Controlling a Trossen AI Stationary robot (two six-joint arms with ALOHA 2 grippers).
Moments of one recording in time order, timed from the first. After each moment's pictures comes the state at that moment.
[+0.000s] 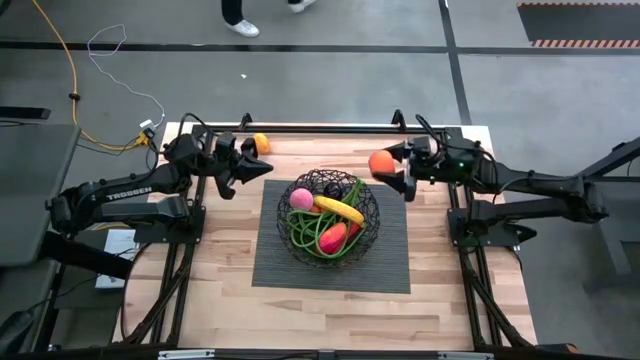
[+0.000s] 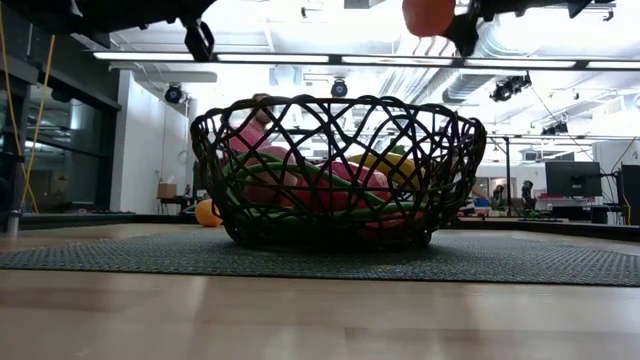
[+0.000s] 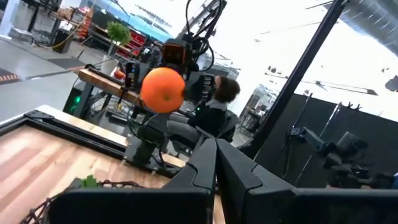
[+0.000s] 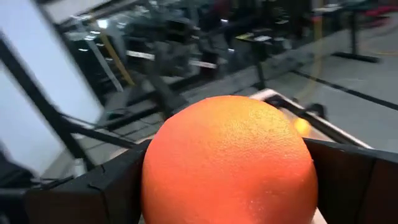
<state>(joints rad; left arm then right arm) 0.56 0.82 0.50 0.53 0.55 -0.58 -0.23 0.84 0.71 0.08 -0.11 0.31</state>
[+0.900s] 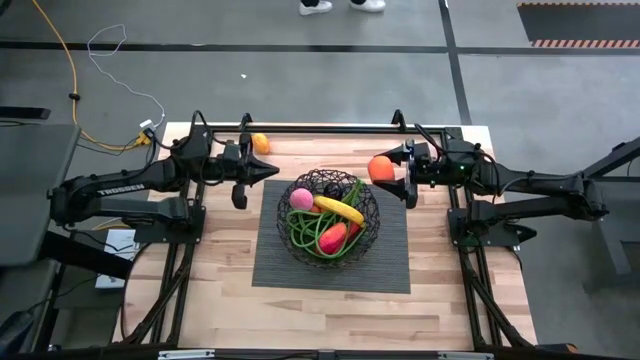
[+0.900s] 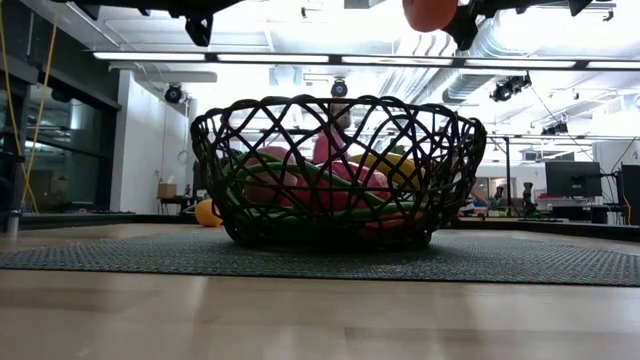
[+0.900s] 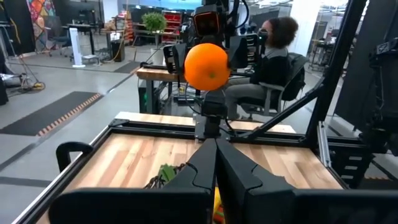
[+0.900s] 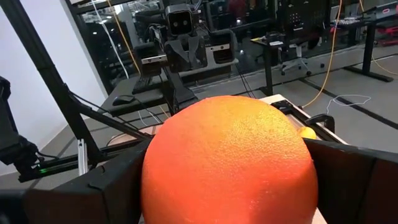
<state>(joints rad) 0.41 0.82 0.66 0.12 0.27 -0.05 -0.20 0.84 0.71 0.08 -0.13 0.20</state>
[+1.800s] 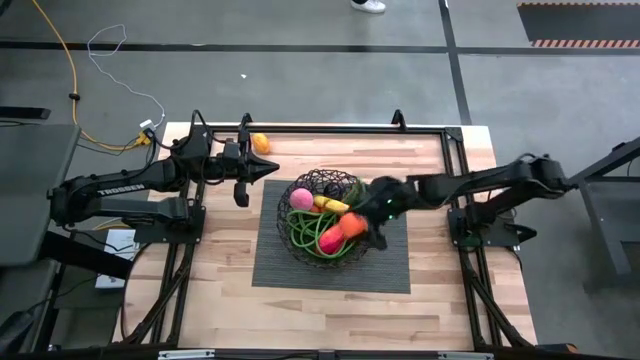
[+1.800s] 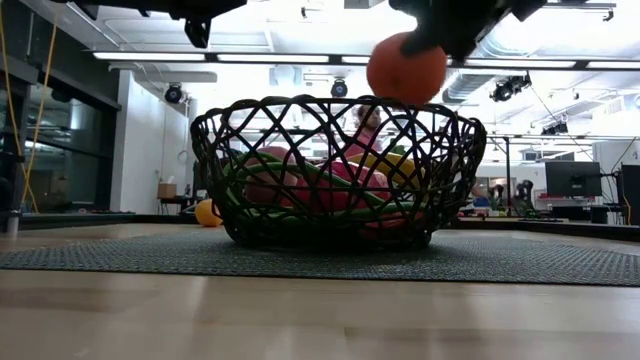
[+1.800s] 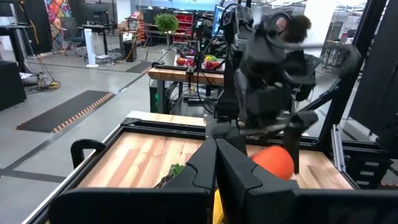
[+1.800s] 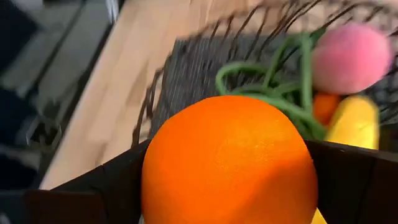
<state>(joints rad) 0.41 0.82 0.66 0.12 0.22 -0.05 0.05 1.37 0.94 -0.25 -0.21 0.10</state>
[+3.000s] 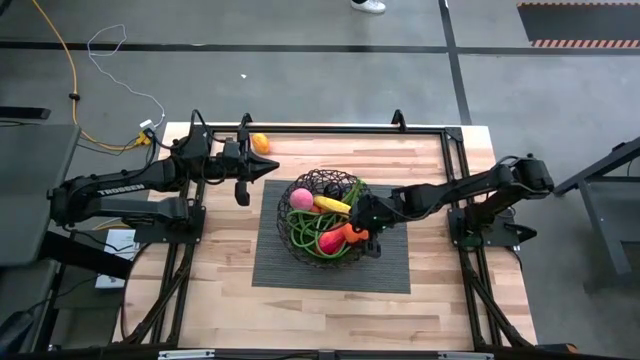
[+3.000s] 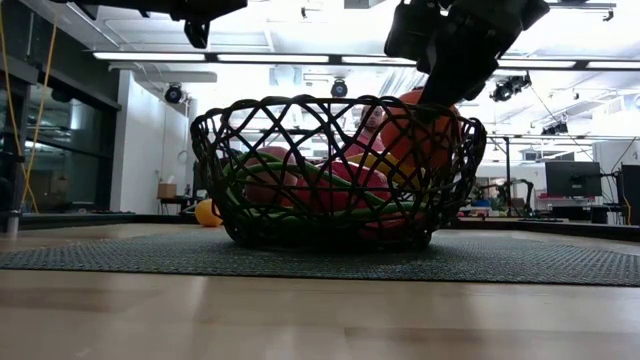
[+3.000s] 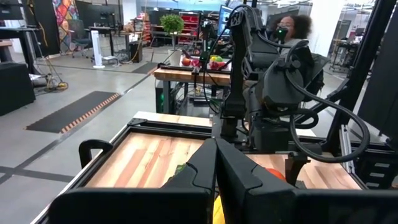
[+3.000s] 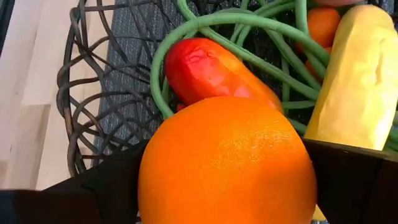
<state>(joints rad) 0.41 0.82 0.66 0.12 0.20 -0.04 0.11 1.49 0.96 -0.38 -0.06 0.17</state>
